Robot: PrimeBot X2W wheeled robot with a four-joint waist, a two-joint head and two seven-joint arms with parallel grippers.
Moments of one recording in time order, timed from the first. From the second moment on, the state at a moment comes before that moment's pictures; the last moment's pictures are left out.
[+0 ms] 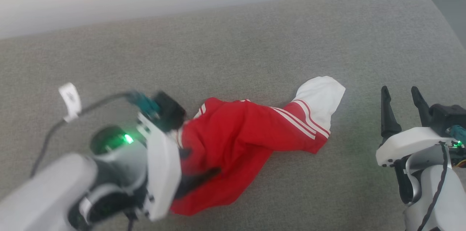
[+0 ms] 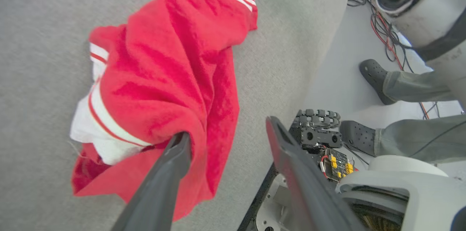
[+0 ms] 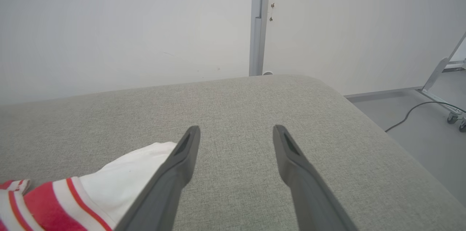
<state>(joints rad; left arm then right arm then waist) -0.55 0.74 -0.73 -0.33 -1.13 0.05 0.79 -0.33 -0.05 -0.22 0.35 0.06 0.13 -0.15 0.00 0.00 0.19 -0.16</state>
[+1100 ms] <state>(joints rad) -0.78 0.69 -0.71 0.16 -1.04 0.00 0.77 -0.36 -0.05 -0.18 0.36 0.06 0.13 -0.18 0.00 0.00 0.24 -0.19</state>
